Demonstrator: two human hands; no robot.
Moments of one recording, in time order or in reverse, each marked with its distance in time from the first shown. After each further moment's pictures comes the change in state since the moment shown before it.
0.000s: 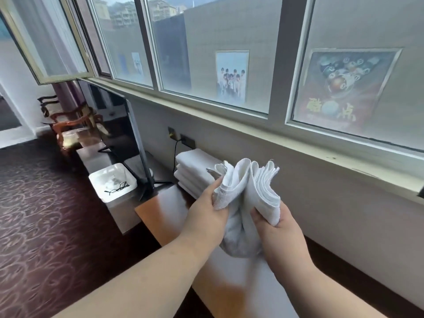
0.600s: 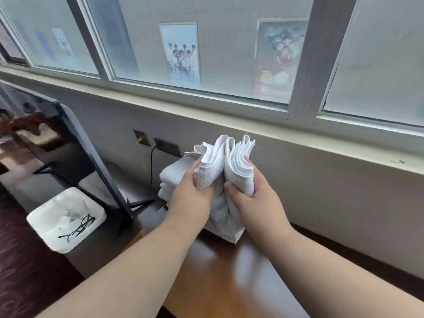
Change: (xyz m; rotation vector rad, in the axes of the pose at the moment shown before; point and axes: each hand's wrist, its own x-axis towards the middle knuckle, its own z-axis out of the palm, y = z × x) left_hand 0.251 -0.048 -0.085 -0.083 -0.109 0.087; right_hand 0.219 0.008 0.166 -0.139 0.118 -0.042
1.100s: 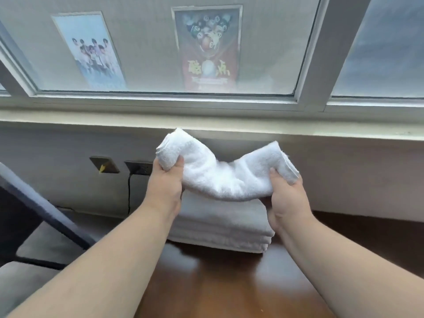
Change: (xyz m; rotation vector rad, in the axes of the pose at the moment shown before) left_hand 0.213 -0.078 -0.081 -0.591 -0.207 -0.168; right_hand 0.104 0.040 0.093 0.704 0.701 0.232
